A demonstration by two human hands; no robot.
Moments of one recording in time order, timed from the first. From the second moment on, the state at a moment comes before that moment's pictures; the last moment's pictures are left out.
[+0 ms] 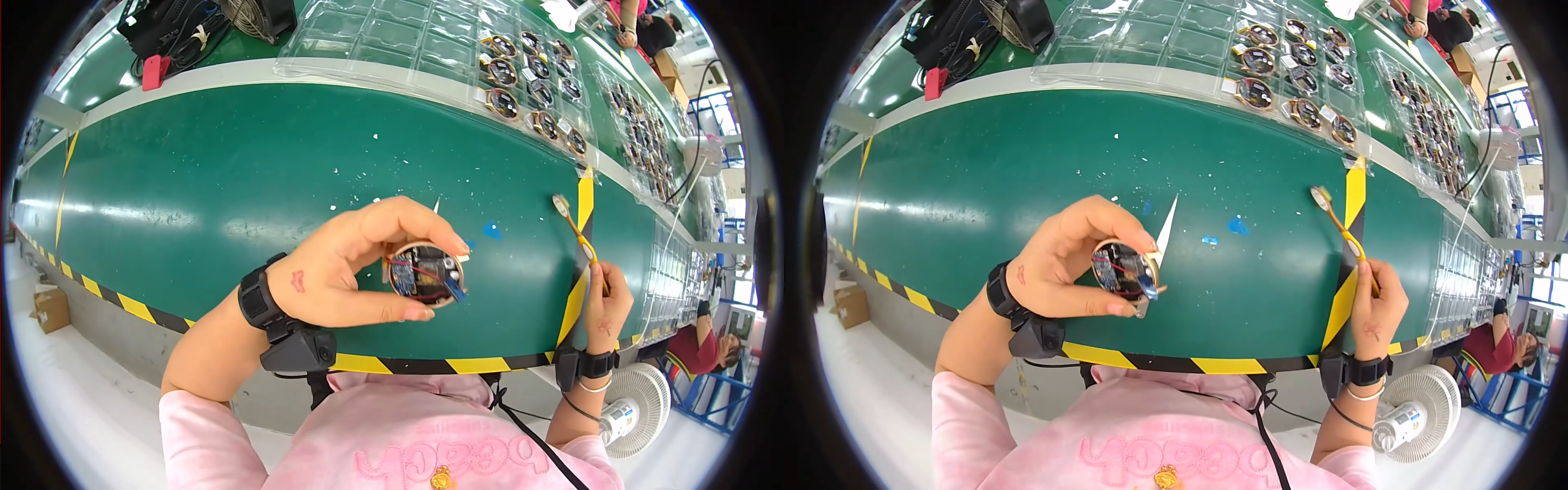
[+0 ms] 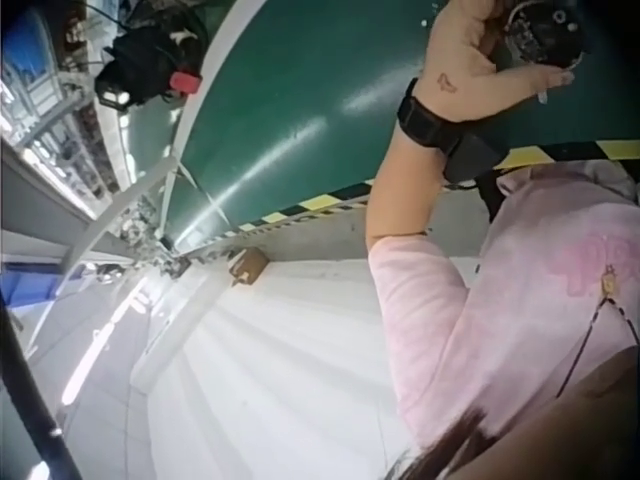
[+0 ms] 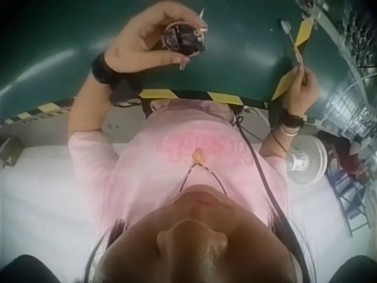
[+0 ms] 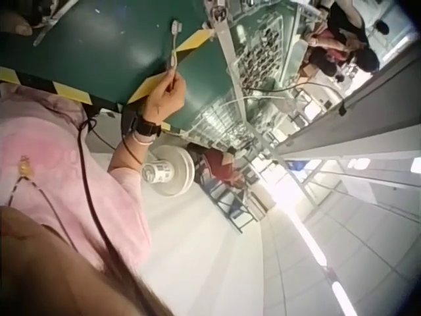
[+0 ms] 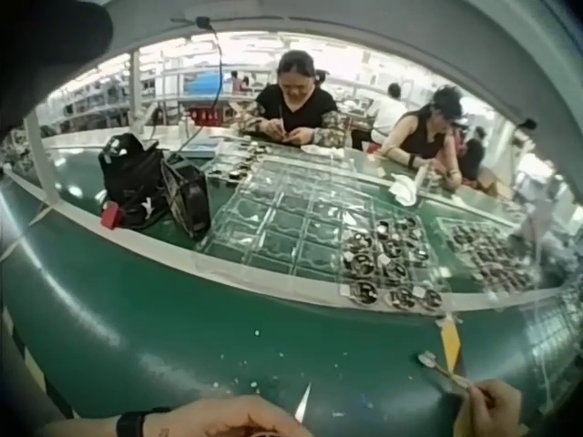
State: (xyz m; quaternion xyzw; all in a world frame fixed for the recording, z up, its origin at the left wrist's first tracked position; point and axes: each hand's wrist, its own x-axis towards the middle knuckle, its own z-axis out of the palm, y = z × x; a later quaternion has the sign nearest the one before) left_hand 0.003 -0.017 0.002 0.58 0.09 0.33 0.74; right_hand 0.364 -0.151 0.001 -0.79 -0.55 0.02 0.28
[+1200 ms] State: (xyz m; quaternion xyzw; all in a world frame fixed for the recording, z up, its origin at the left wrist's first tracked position) left_hand -0.011 0.001 -0.002 0.44 0.21 0.39 0.78; right_hand 0.214 -0.056 0.025 -0.31 -0.94 0.06 0.09
